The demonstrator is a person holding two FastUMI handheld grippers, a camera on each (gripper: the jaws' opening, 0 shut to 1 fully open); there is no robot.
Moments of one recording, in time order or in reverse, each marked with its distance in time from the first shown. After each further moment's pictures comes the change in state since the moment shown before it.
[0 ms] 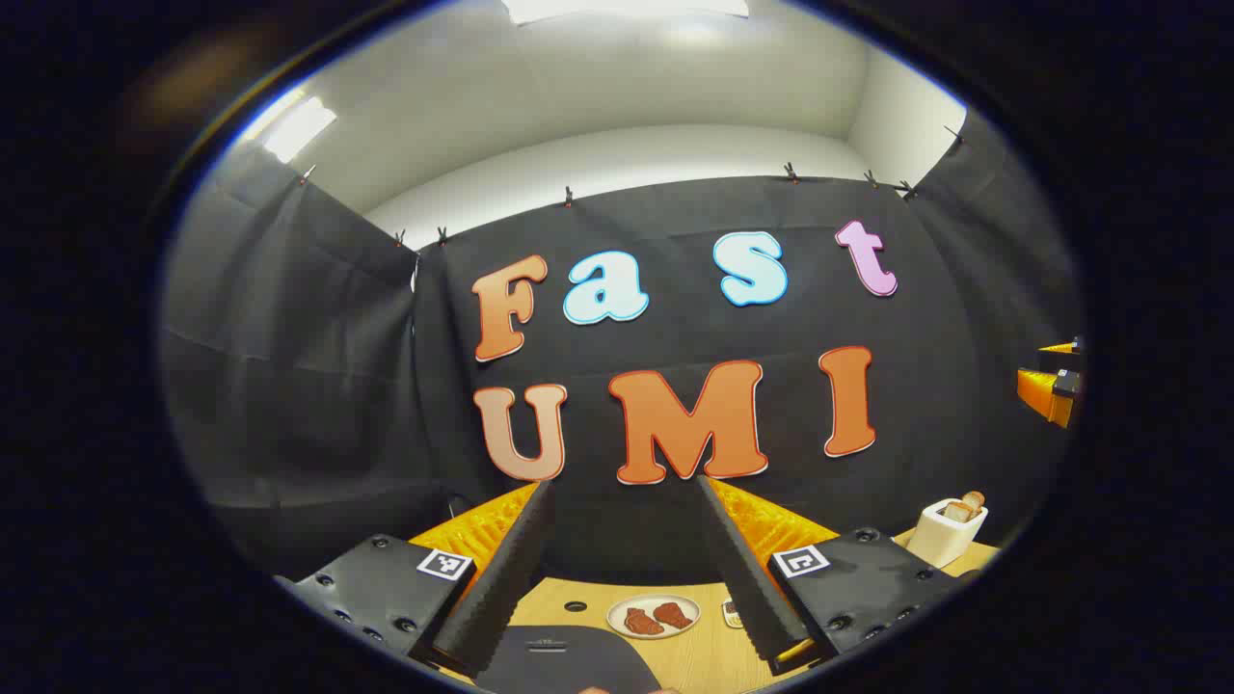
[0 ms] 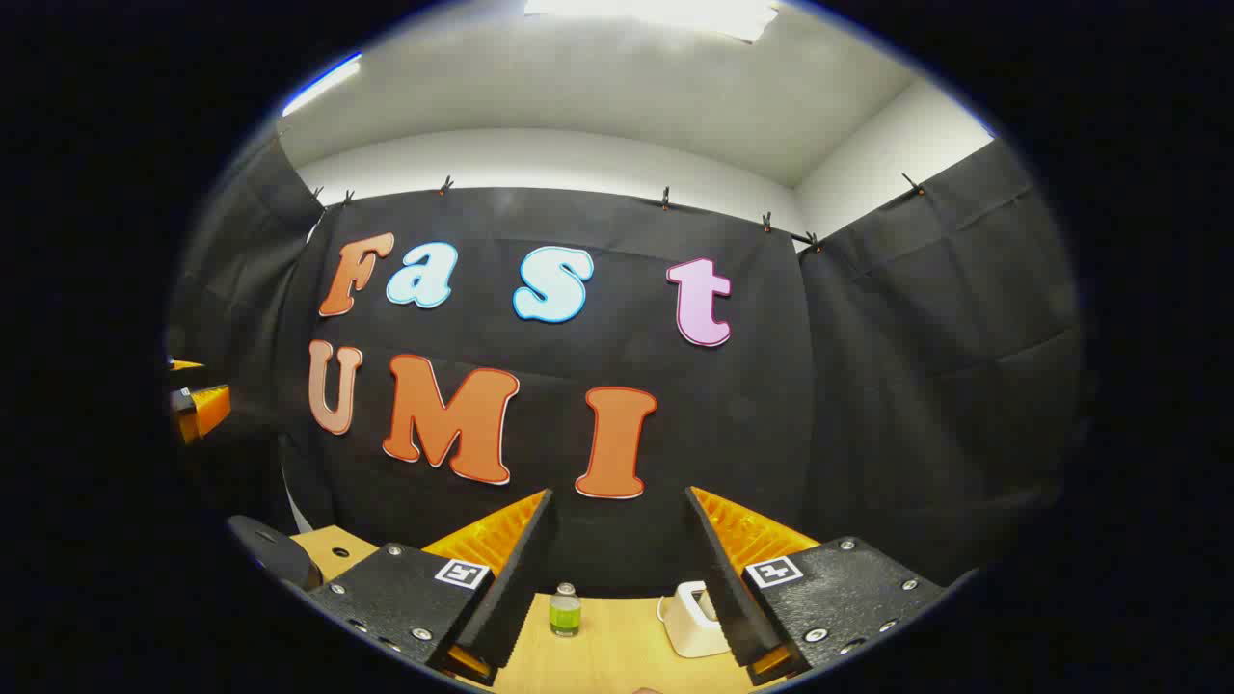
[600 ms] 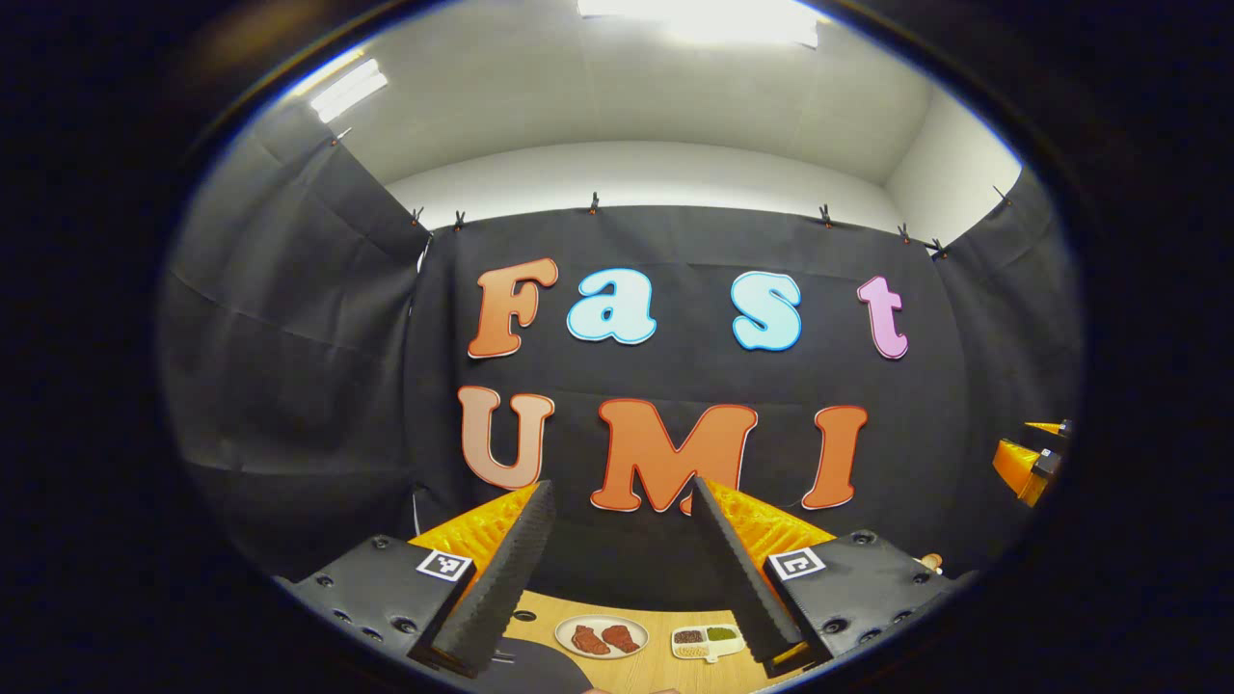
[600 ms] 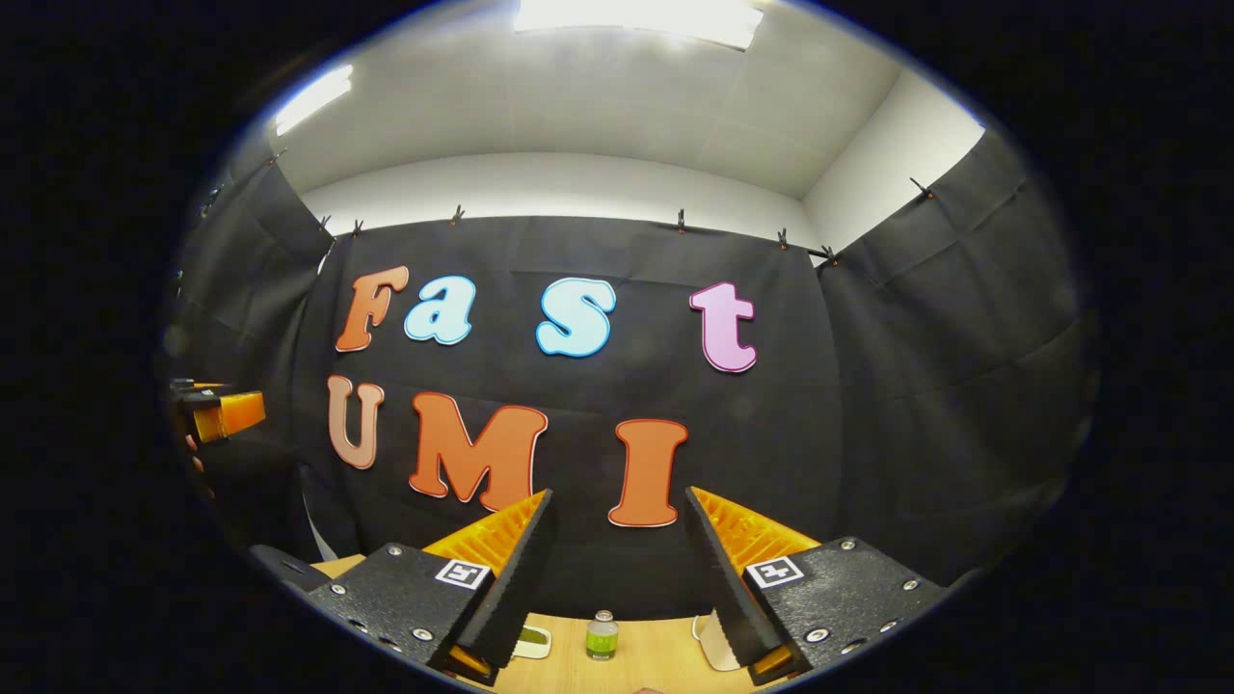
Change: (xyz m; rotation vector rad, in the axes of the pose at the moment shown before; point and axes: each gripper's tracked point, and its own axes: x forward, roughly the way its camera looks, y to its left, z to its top) left arm 0.031 0.011 0.011 -0.151 0.013 0.004; right arm 0.003 0.017 0.016 0.031 -0.044 0.017
